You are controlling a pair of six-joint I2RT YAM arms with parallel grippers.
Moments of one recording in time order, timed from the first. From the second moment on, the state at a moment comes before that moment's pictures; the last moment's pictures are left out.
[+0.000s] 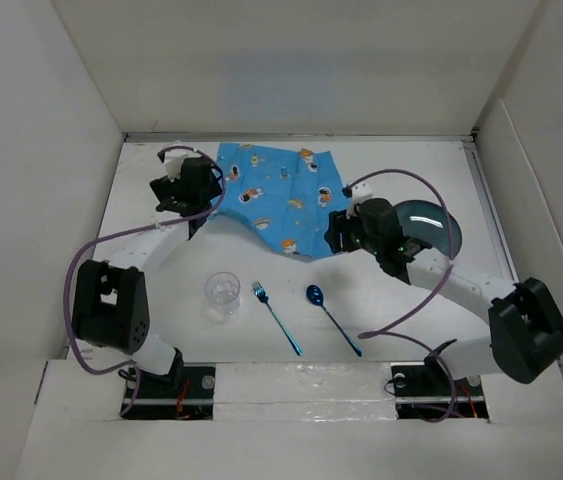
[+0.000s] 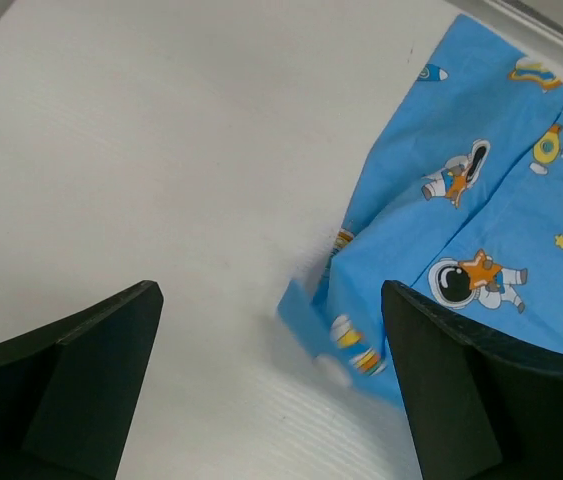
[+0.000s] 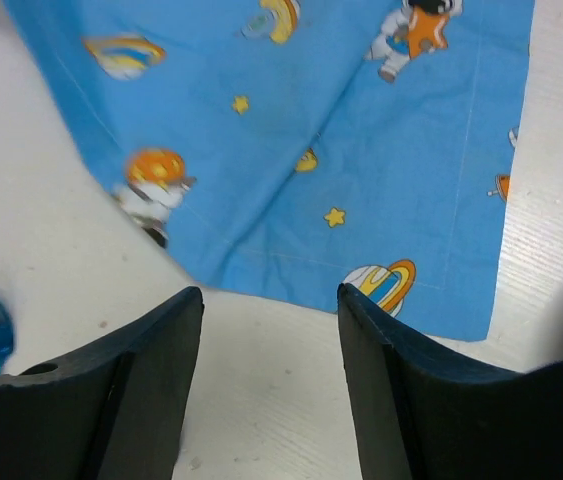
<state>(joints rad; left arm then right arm) -0.27 1.54 1.06 -0.13 -0.59 -0.51 0.57 1.39 0.80 0.07 0.04 0.19</state>
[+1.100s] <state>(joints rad) -0.05 1.82 1.09 -0.31 -0.42 -0.69 0.43 1.41 0.62 0.06 0.18 0.54</state>
